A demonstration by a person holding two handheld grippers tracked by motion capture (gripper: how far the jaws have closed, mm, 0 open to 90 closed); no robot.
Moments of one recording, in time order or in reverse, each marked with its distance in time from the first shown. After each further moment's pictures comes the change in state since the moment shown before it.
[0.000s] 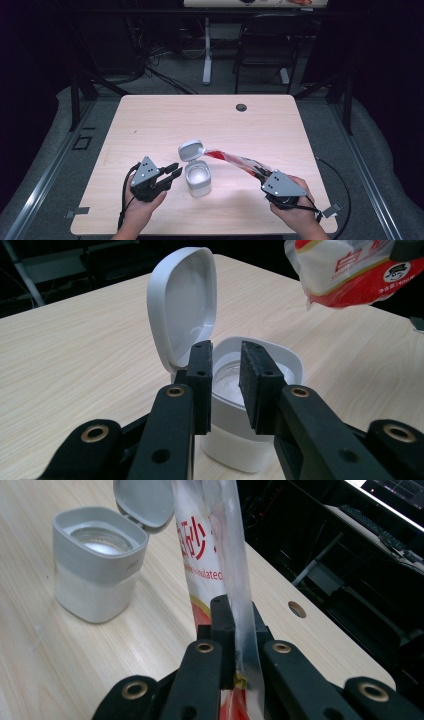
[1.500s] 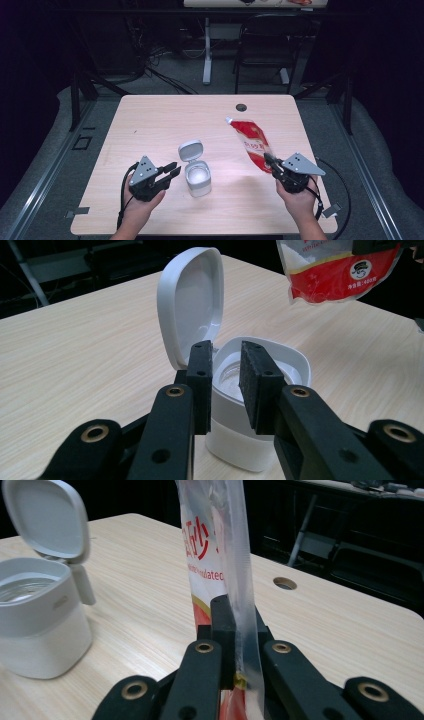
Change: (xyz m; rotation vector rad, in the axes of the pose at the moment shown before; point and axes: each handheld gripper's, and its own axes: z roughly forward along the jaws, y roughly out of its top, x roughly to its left) left arm 0.003 -0.001 -0.001 -0.004 0.011 -0.006; right arm -0.043 -0.040 0.024 -0.063 -0.062 0.380
